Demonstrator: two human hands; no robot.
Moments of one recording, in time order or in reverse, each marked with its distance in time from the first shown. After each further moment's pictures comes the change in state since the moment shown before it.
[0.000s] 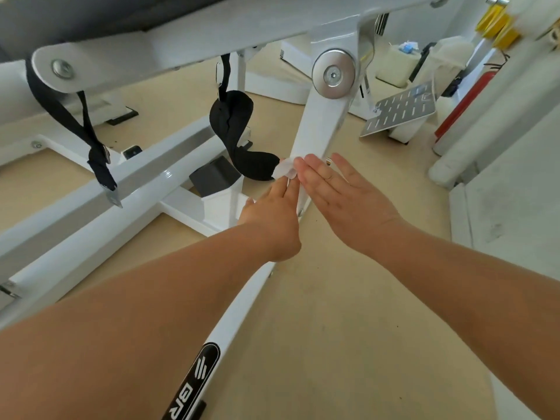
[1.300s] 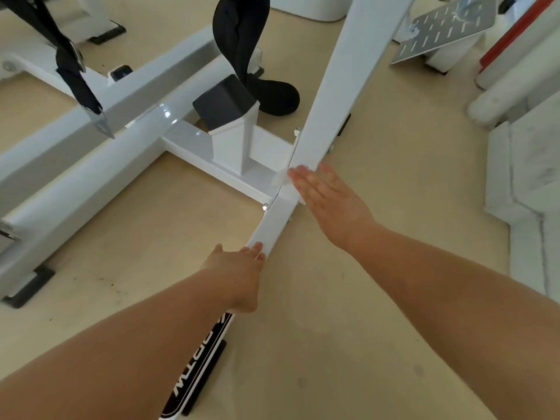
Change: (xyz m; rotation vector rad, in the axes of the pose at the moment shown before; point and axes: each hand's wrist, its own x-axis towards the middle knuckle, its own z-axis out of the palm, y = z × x) left_hand -0.071 -0.090 0.137 0.329 -0.677 0.018; right_hand 0.008 -0.146 0.033 0.099 -0.357 -0.173
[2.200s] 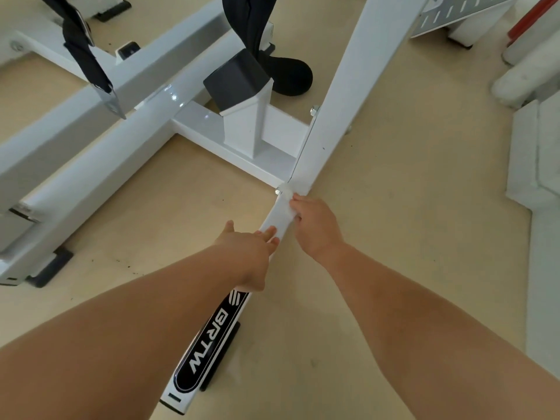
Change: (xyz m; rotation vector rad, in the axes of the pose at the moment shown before) left_hand 0.003 -0.013 -0.005 0.072 -0.036 0.059; right_hand 0.022 -0.092 -0.018 1.479 -0.078 0.465
